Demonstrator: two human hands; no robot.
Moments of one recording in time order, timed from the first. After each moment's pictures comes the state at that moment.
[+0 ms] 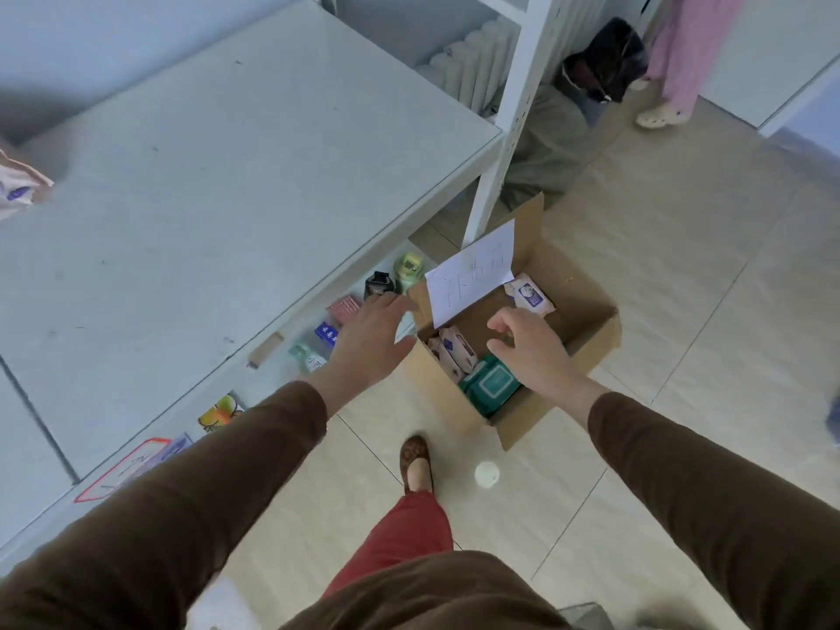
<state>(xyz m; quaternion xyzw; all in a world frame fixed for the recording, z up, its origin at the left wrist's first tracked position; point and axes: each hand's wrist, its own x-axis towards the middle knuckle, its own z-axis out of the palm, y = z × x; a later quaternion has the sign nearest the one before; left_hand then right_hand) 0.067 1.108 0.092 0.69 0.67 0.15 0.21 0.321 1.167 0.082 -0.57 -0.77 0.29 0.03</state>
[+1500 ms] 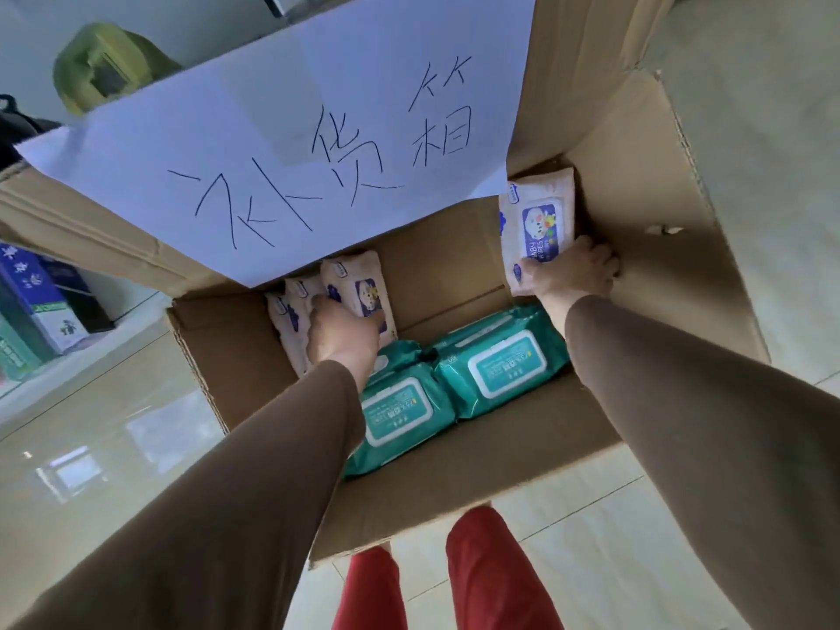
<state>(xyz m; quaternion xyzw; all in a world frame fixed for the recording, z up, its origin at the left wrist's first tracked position) 0.285 1.329 -0.421 0.05 0.93 0.05 0.35 0.484 1.510 -0.459 -0.76 -0.58 0.24 -0.15</state>
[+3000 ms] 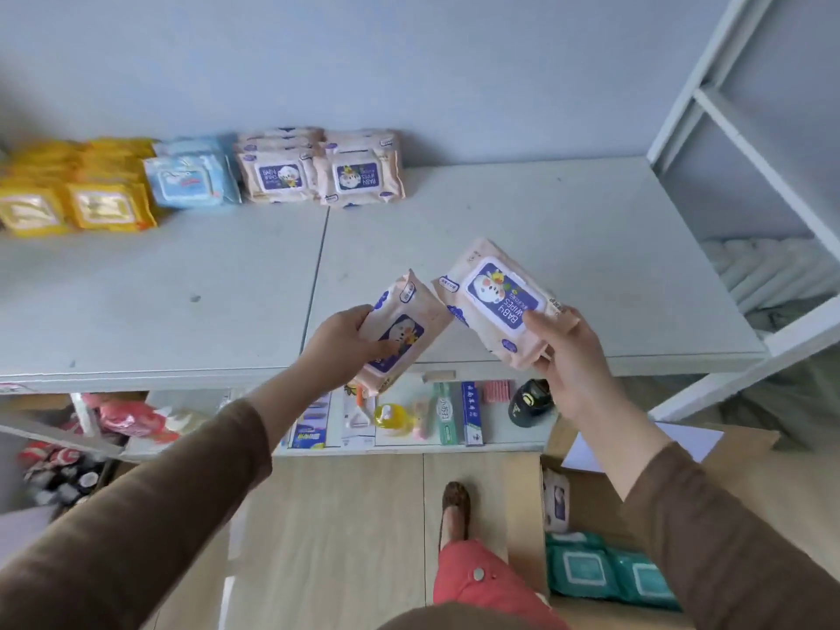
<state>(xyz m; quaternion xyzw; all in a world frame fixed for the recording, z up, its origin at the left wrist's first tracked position) -0.061 0.958 0.226 0.21 0.88 0.35 0.24 0.110 1.199 0.215 -0.32 -0.48 0.80 0.17</state>
